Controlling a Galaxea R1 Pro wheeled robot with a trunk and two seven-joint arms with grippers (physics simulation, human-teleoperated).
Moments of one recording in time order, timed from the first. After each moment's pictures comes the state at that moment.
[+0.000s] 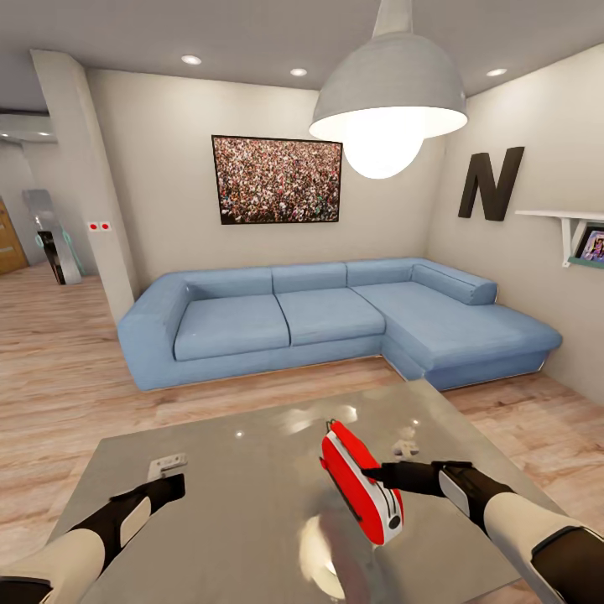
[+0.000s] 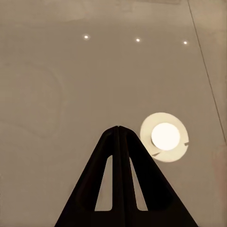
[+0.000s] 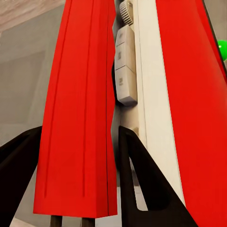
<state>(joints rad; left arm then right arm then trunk) -0.71 0.18 -0.12 -0.18 0.38 0.08 -0.10 -0.84 -0.16 0.51 -0.13 -0.55 0.24 0.72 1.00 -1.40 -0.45</state>
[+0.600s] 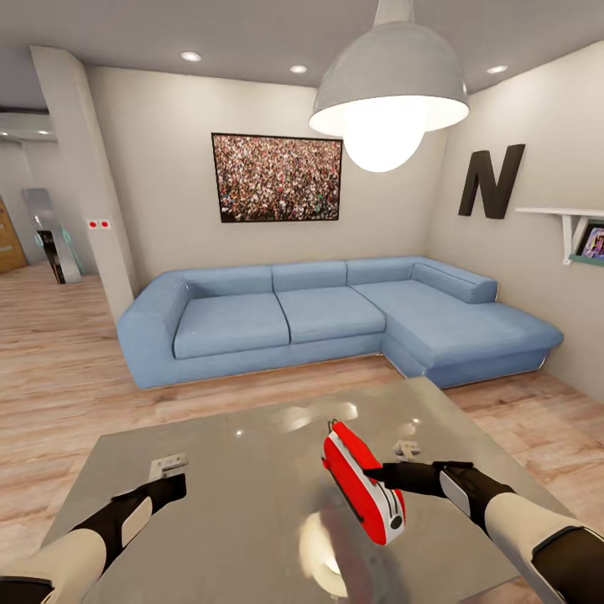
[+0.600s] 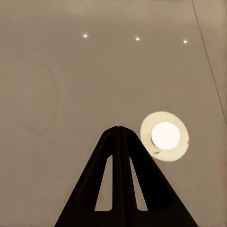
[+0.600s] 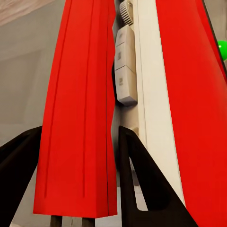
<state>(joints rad) -0.71 0.17 -0.12 -0.18 0.38 0.08 -0.10 -0.84 -0.17 0.51 -0.13 -0.54 0.24 0.71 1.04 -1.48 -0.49</state>
